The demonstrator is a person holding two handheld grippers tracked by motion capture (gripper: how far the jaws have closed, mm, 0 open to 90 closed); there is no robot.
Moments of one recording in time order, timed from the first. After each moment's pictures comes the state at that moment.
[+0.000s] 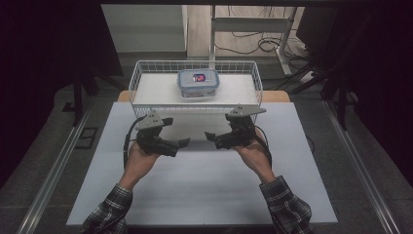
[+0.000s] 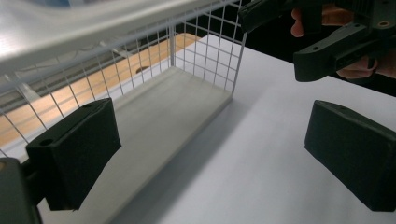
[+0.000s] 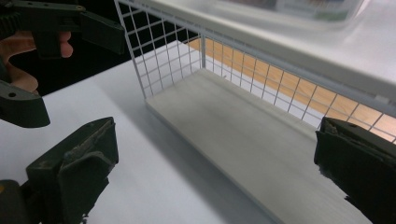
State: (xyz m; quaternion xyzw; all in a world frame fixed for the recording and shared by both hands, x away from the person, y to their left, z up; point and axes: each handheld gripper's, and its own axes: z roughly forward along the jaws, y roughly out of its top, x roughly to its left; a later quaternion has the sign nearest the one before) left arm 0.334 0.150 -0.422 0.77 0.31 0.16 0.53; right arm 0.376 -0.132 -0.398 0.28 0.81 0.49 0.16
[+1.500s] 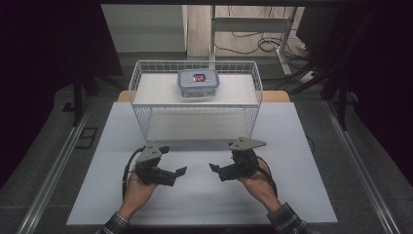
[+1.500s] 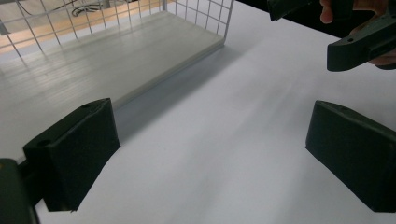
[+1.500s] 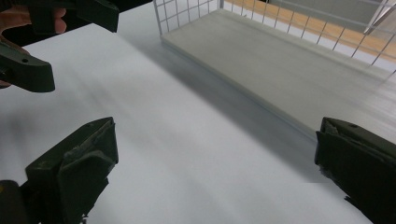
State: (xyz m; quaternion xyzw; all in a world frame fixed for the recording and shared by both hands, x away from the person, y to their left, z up) left arm 0.281 0.150 -0.484 0.78 0.34 0.15 0.51; right arm 0.322 -0.150 -0.458 0.28 0.83 0.46 0.14
